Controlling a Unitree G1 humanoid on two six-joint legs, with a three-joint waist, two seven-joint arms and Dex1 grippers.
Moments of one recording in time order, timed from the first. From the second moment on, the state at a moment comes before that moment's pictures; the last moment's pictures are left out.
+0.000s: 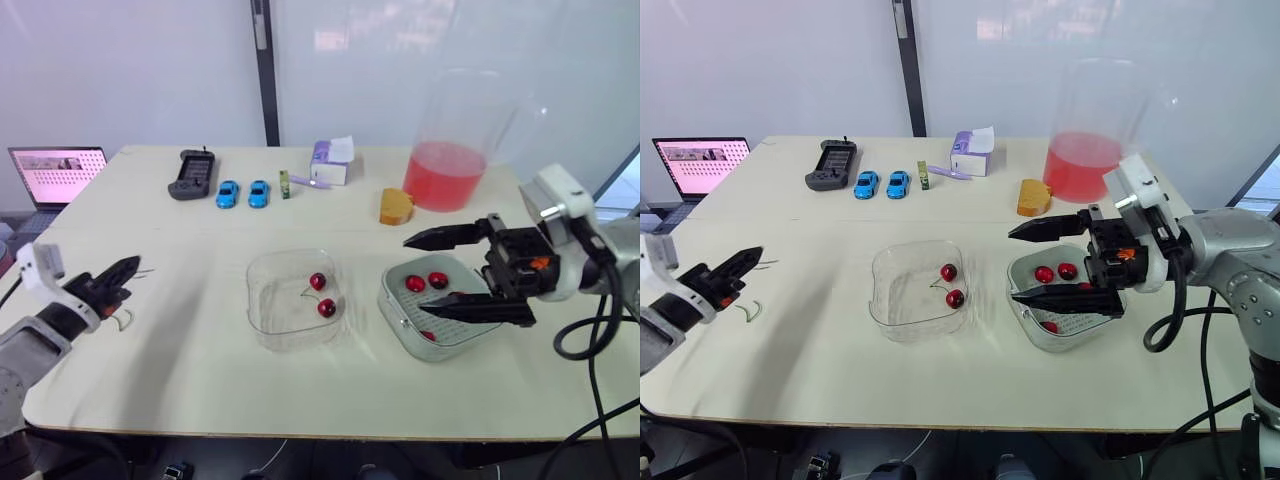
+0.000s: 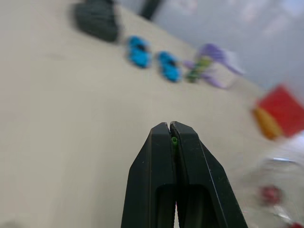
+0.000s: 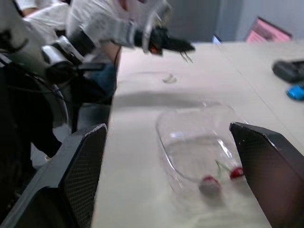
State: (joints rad) left arm -0.22 0.64 0.72 -0.01 -0.95 0.85 -0.30; right arm -0.58 -0.95 -0.27 -0.43 0.97 0.82 1.20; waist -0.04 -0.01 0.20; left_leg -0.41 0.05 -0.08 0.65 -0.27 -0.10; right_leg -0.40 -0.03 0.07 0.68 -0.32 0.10
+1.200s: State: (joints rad) left arm -0.19 0.94 0.40 -0.39 -1.01 0.73 -0.97; right arm -0.40 -0.99 -0.21 -0.43 0.91 0.81 1.09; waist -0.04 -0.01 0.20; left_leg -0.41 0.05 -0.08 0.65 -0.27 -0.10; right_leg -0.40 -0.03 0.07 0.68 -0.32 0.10
